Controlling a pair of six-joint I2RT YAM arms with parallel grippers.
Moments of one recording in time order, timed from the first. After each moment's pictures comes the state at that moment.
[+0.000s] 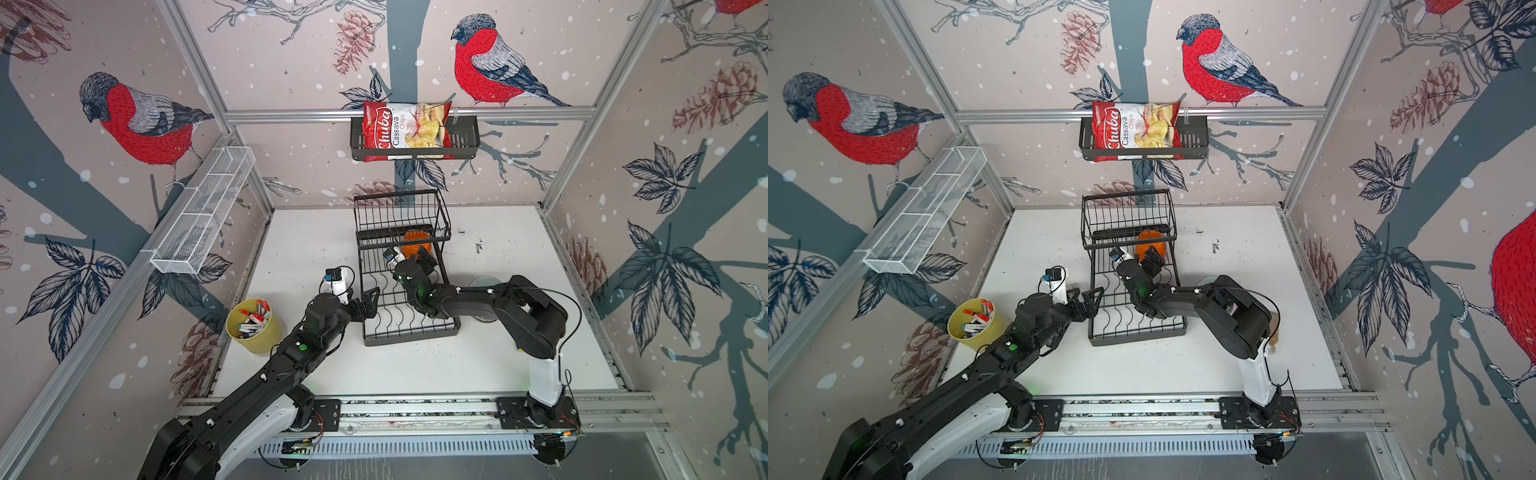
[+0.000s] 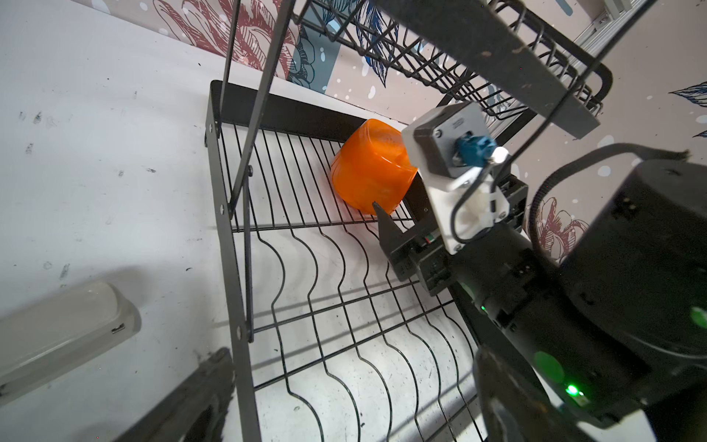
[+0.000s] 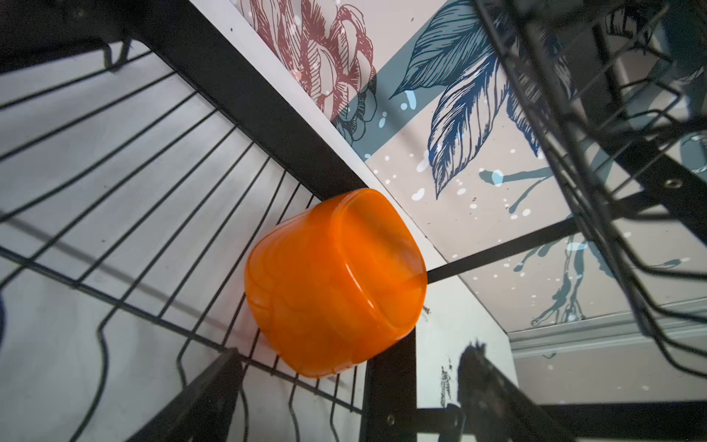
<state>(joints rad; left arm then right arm) -0.56 0.82 0.35 0.12 -0.03 -0.55 0.95 1.96 1.13 0.34 0.80 -0.46</state>
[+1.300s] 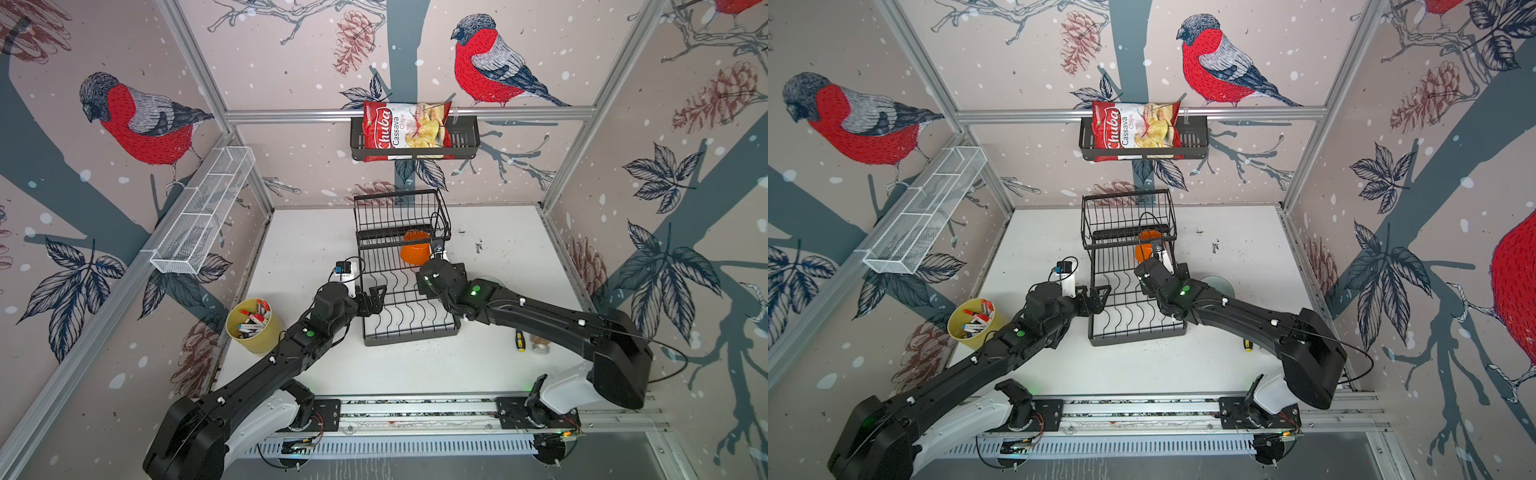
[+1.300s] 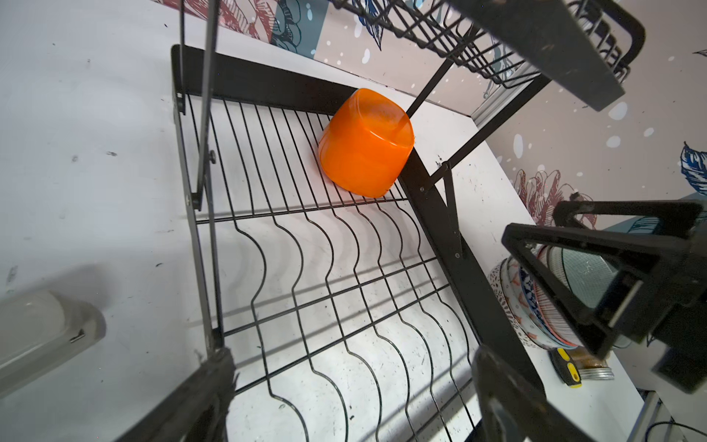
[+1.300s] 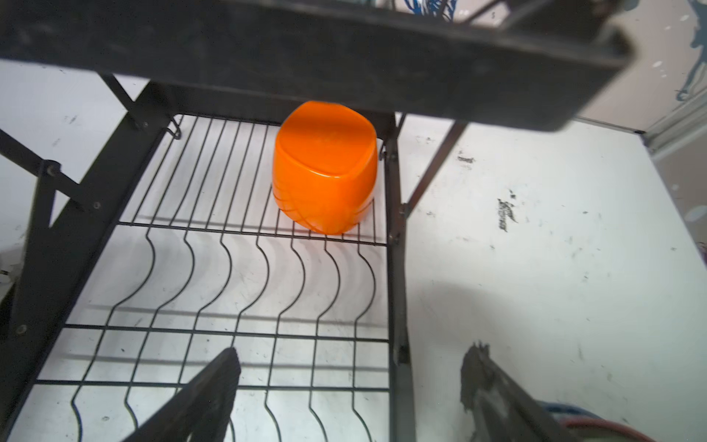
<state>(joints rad) -0.56 0.97 0.46 0.07 0.05 -0.55 0.96 1.47 1.06 -0.37 0.62 0.40</state>
